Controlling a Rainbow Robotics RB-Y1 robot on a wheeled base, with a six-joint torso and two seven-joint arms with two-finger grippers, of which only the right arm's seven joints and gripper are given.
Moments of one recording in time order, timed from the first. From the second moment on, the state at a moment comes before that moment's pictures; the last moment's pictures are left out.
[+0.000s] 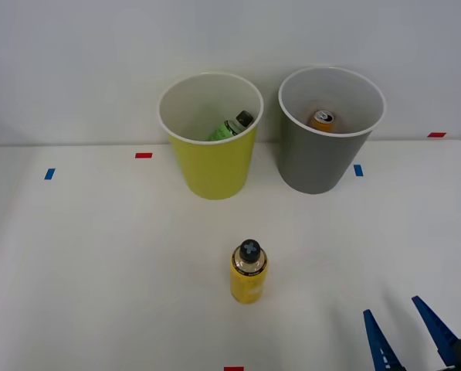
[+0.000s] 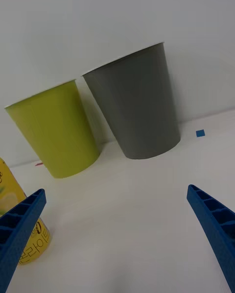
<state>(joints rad) 0.76 -0.16 -0.04 -1.71 0.45 -0.97 0.67</state>
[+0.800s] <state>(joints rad) 0.73 -0.16 0.01 -1.71 0.41 -0.92 0.75</state>
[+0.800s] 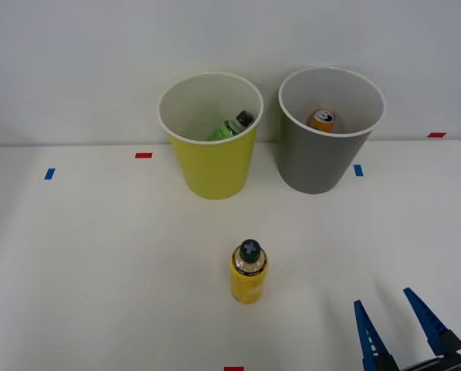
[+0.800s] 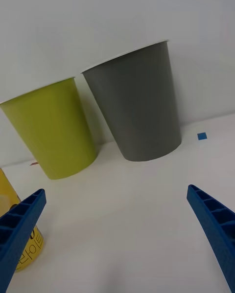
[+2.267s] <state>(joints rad) 0.73 -0.14 -0.10 -1.71 0.54 -0.94 0.82</state>
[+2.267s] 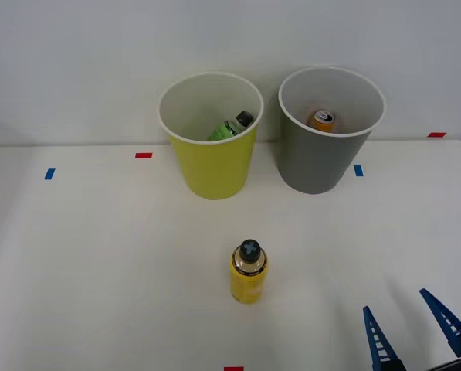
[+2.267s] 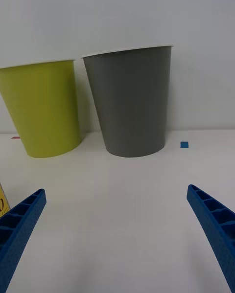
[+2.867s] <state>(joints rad) 0.74 -0.14 -0.10 -1.71 0.54 -0.94 0.82</state>
